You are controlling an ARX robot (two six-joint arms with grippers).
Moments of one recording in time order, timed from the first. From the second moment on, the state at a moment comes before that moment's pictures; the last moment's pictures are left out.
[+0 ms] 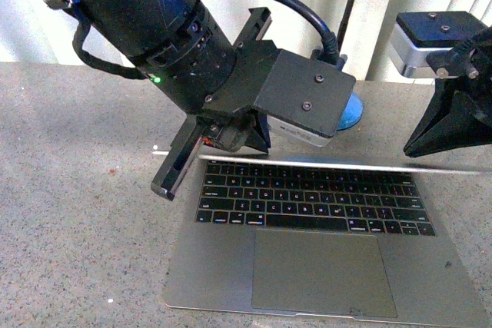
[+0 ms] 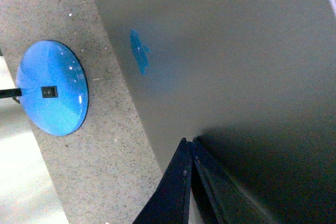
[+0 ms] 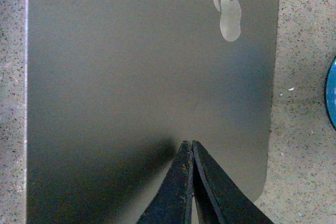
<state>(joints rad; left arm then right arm) -0.46 1.95 1.33 -0.39 0.30 1.61 0.07 1.96 1.39 -0.85 -0.48 -1.49</state>
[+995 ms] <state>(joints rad) -0.48 2.04 1.18 -0.22 0.33 1.57 0.12 2.08 1.26 -0.65 -0.53 -1.41</state>
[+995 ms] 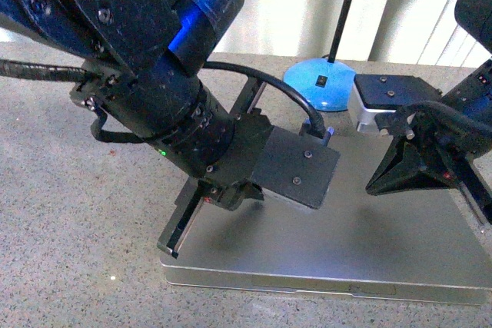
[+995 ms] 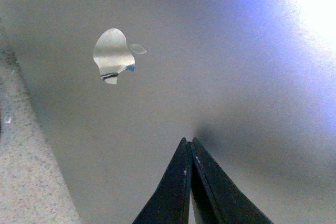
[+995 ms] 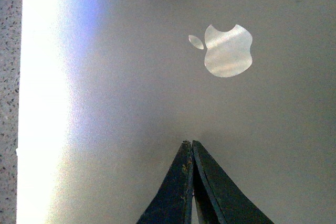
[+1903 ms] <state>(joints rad) -0.48 2.07 1.11 -0.15 0.35 1.53 0.12 2.14 1.20 -0.56 -0.56 -1.34</state>
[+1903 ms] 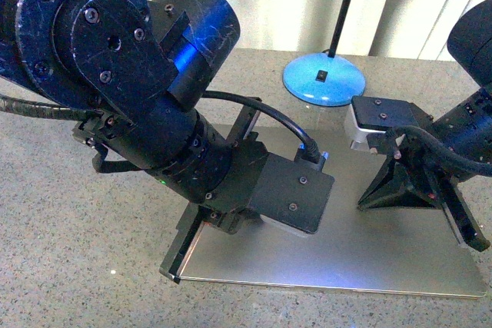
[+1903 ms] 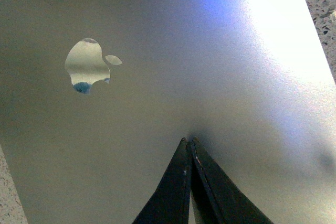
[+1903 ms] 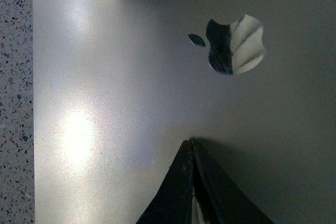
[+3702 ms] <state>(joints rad) 0.00 0.82 0.12 0.70 0.00 0.00 0.00 0.99 0.20 0.78 0.00 -0.01</state>
